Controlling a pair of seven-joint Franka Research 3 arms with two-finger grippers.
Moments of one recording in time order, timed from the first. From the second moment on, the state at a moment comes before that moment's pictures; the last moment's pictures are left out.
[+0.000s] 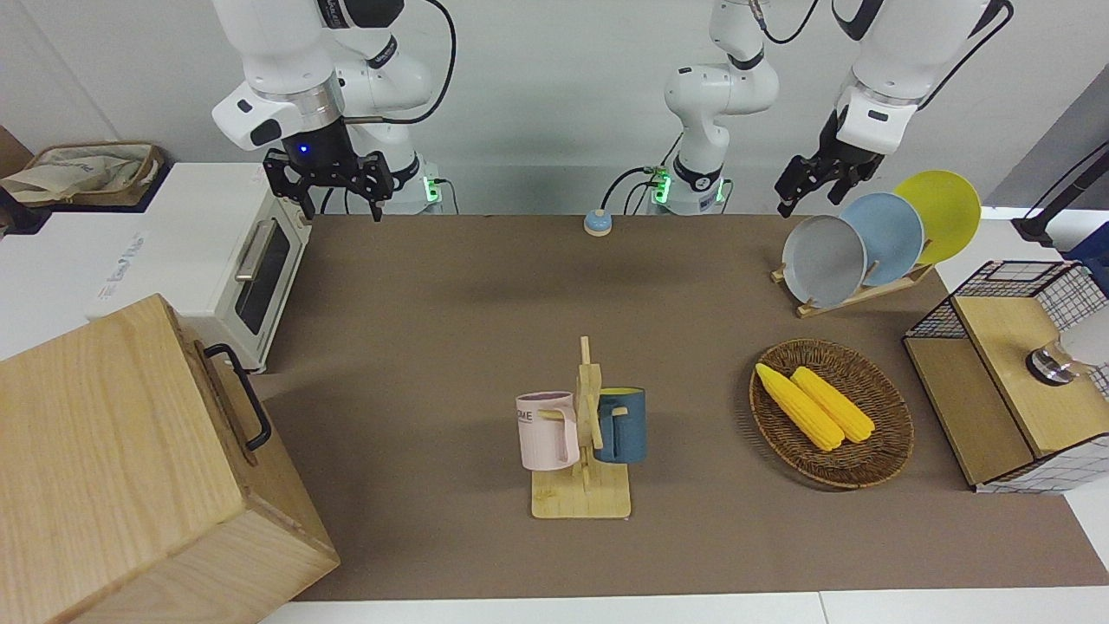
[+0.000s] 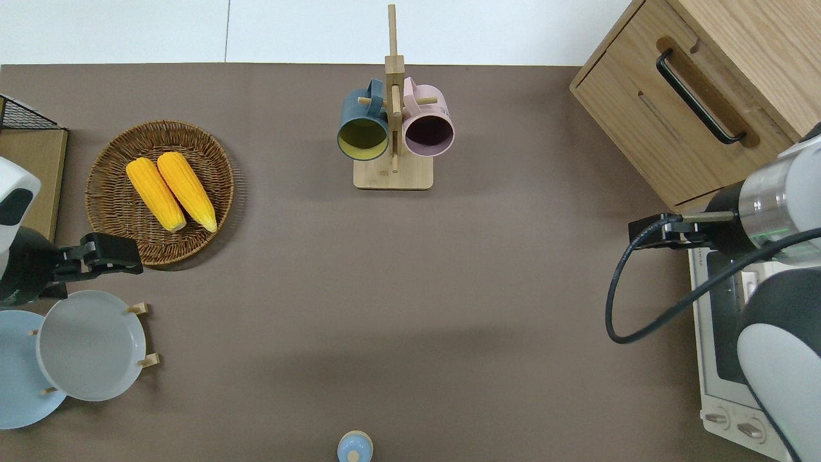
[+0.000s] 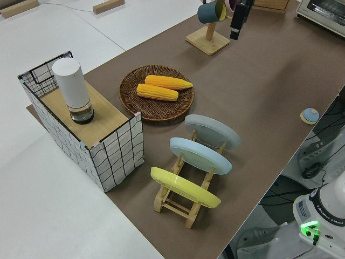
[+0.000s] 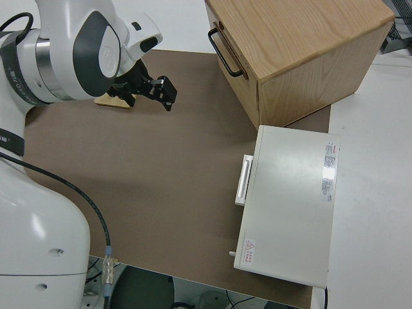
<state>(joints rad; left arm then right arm) 0.02 -0.13 -0.07 -1.71 -0.04 1.56 -0.33 0.15 0.00 -0.01 -1.55 -0.03 1.53 0.19</state>
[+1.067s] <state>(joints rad) 0.02 -0.13 -0.07 -1.71 -0.04 1.56 -0.33 0.21 0.10 0.20 -1.57 -0.59 1.53 0.21</state>
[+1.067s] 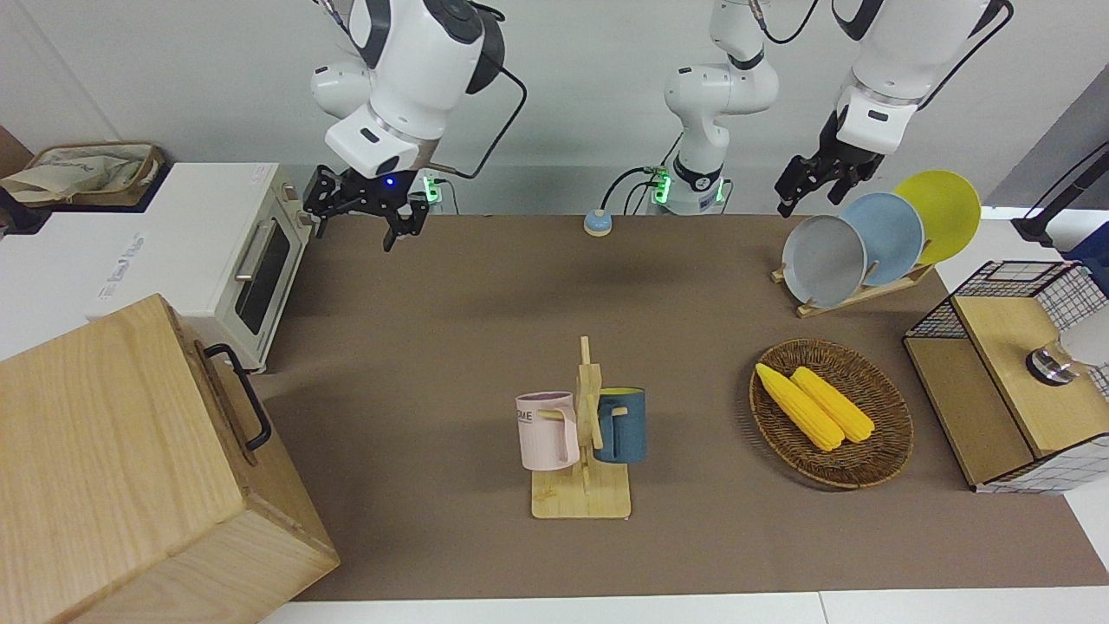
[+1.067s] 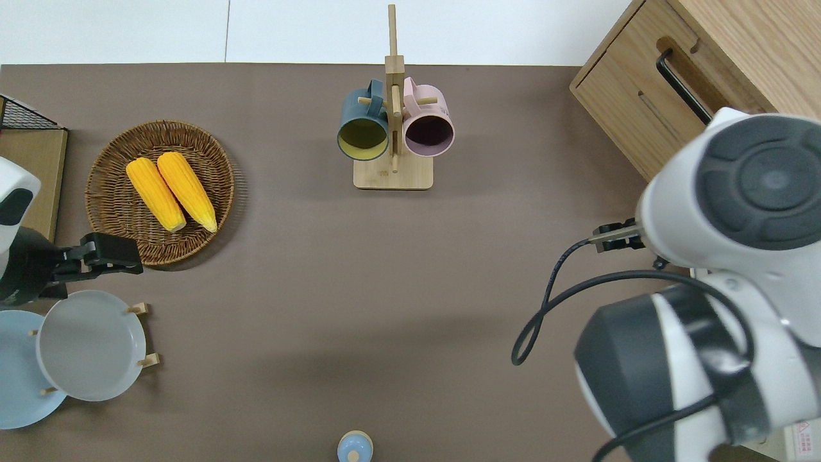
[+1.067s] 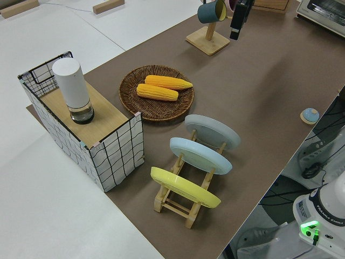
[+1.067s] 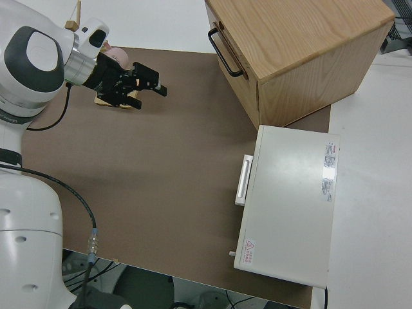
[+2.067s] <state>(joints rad) 0.02 -0.13 -0.07 -1.71 -0.04 1.56 -0.33 0.33 0.33 0.21 -1.66 -1.34 1.53 0.26</state>
